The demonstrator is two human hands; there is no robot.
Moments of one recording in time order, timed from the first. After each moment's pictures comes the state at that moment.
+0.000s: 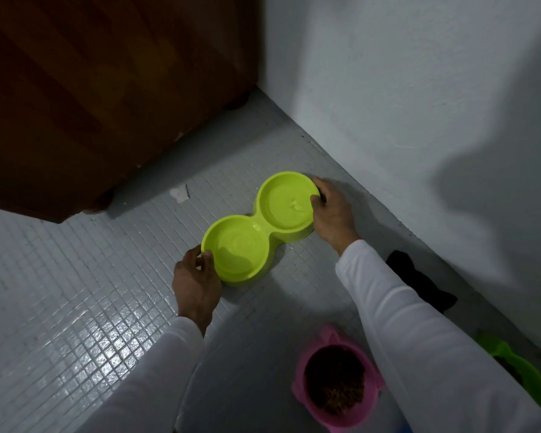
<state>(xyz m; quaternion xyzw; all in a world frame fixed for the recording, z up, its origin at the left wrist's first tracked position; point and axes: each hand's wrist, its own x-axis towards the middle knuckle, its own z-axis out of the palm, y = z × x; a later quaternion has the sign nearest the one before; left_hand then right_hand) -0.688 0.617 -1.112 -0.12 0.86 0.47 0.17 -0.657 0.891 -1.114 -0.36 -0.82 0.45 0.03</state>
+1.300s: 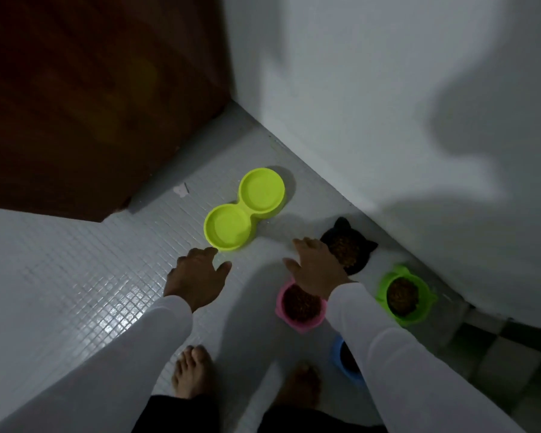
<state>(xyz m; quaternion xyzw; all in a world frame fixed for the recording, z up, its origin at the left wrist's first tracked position) -0.671 0.607 -0.898 0.18 0.89 0.03 0.42 -0.519 0.810 -0.923 -0.29 -0.86 0.29 -0.30</state>
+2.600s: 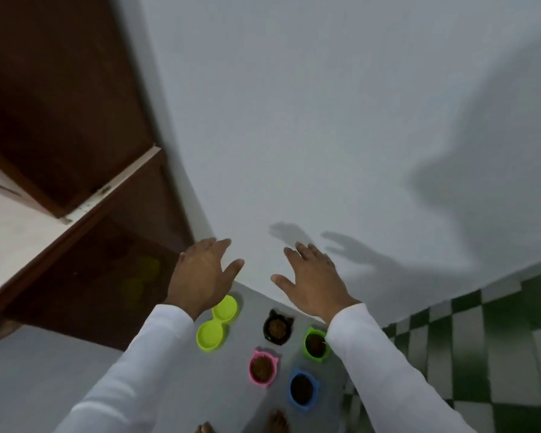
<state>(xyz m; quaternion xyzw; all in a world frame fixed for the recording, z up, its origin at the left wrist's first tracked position) -0.626 0.673 -0.234 0.46 0.86 0.15 0.15 -0.432 0.799 -0.231 -0.39 -0.90 0.17 -0.10</state>
